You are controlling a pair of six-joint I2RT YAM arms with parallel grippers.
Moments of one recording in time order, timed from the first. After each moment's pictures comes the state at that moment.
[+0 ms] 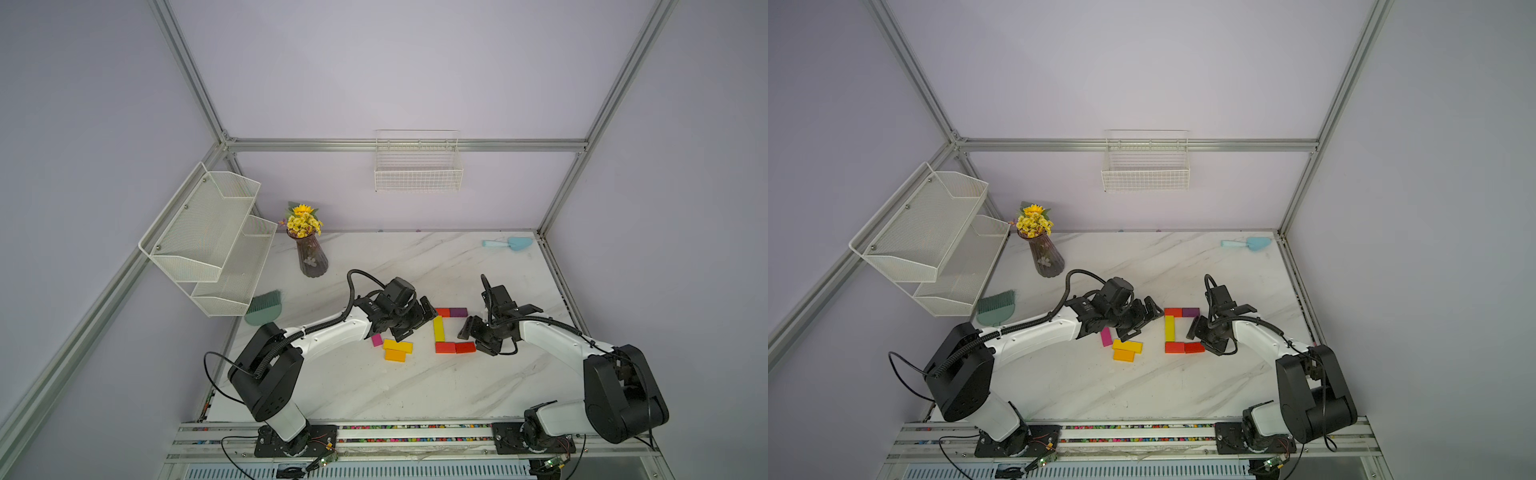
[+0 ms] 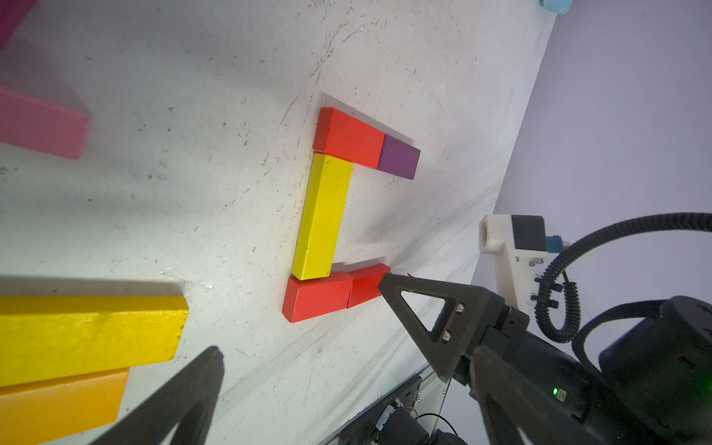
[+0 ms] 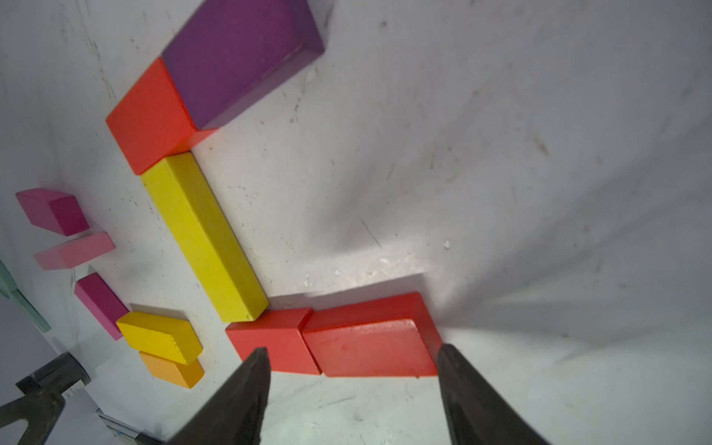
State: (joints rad) left arm -0.77 1.63 1.10 -0.31 0.23 -1.23; right arm 0.27 1.41 0.75 -0.59 -0.29 0.77
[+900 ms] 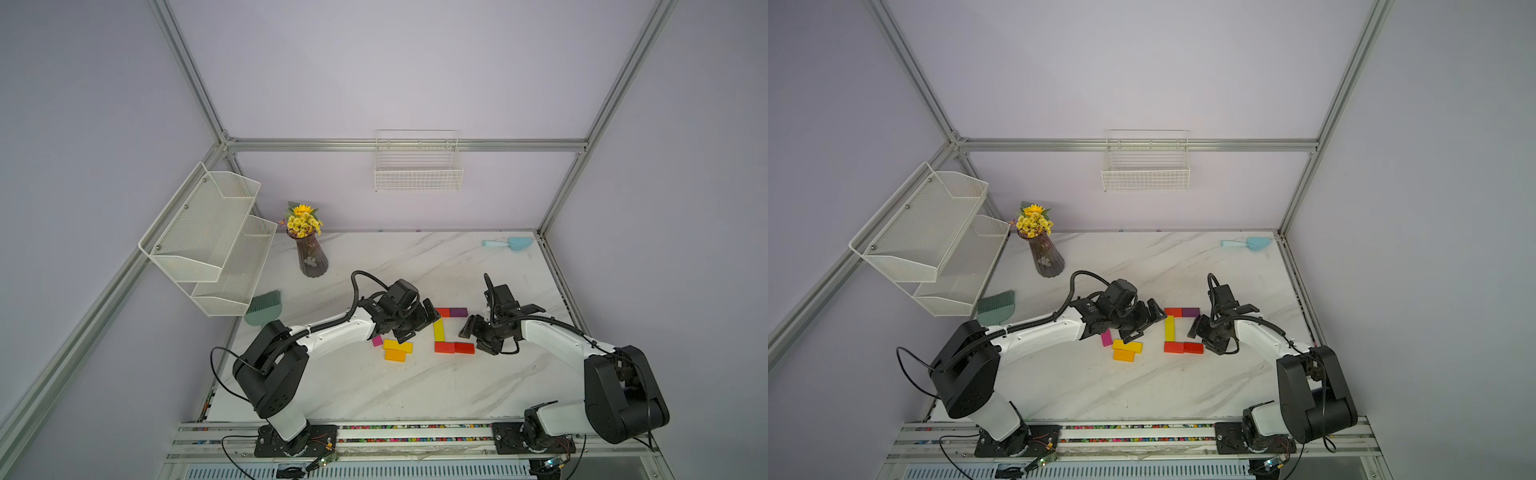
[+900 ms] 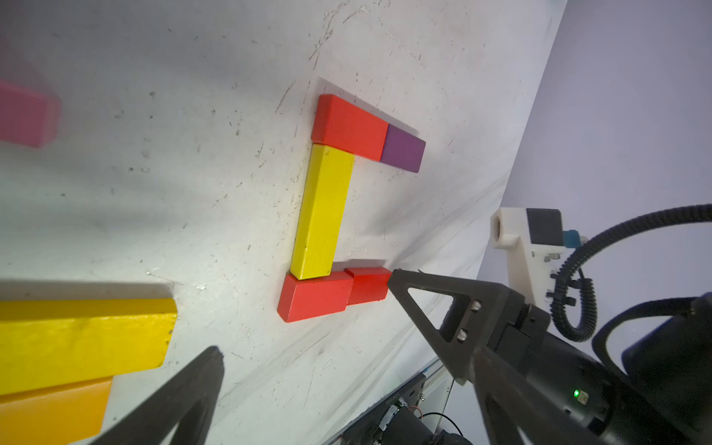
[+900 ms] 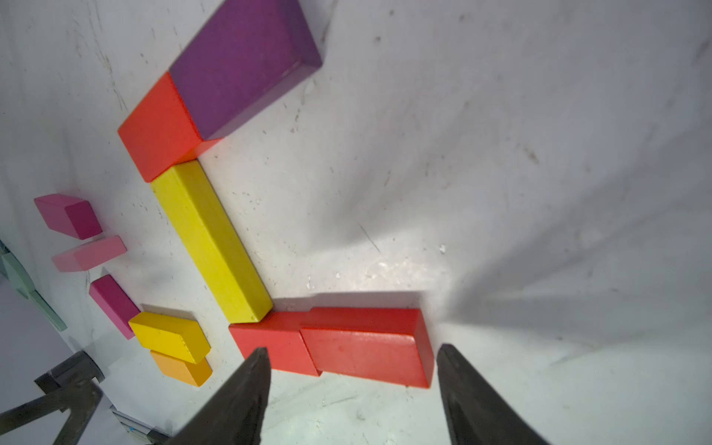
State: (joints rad) left arm -0.80 1.67 1.11 -0.29 0.23 -1.24; right arm 0.23 1.40 0.75 -0.59 -0.31 0.76
